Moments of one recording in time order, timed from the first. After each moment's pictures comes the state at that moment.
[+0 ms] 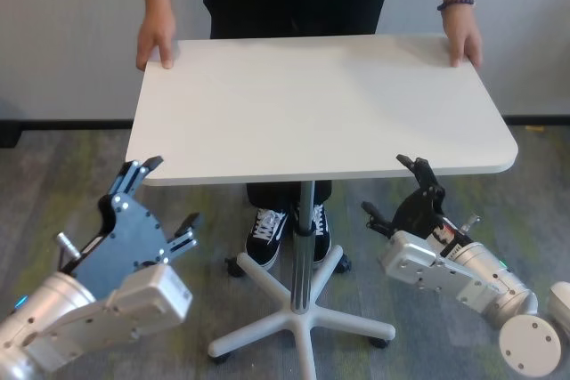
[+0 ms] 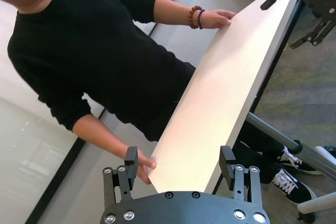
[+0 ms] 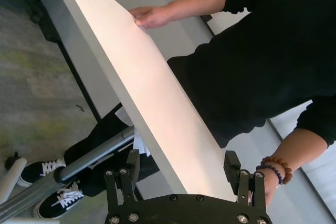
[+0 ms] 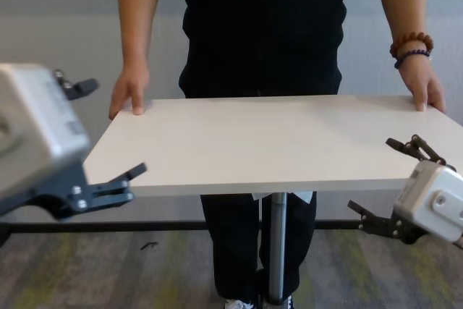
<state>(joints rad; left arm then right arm) 0.11 0.56 0.34 -1.84 0.54 -0.13 0.02 0.25 0.39 -0.47 -1.20 -0.56 -0.32 -0.10</state>
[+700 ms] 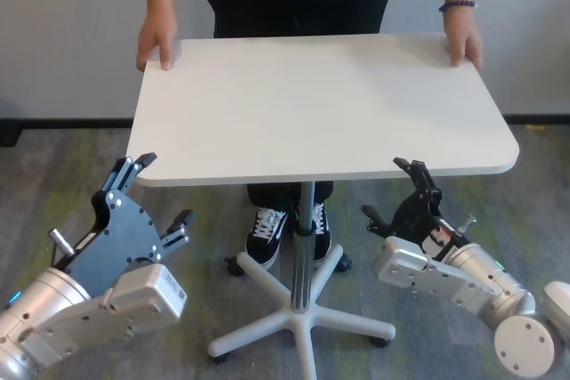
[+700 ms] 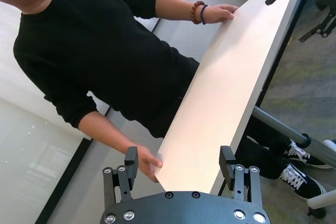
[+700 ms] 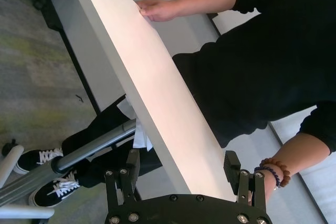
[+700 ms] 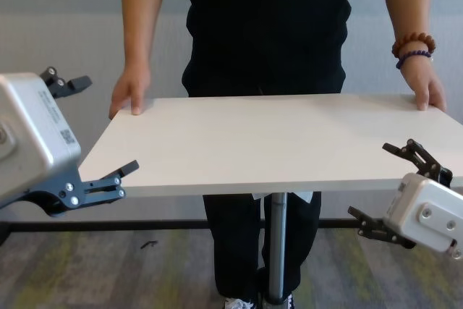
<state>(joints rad) 0.14 0.57 0.29 -1.85 0.52 -0.16 0.01 0.26 0.39 -0.49 -1.18 -0.61 -0.29 -0.10</state>
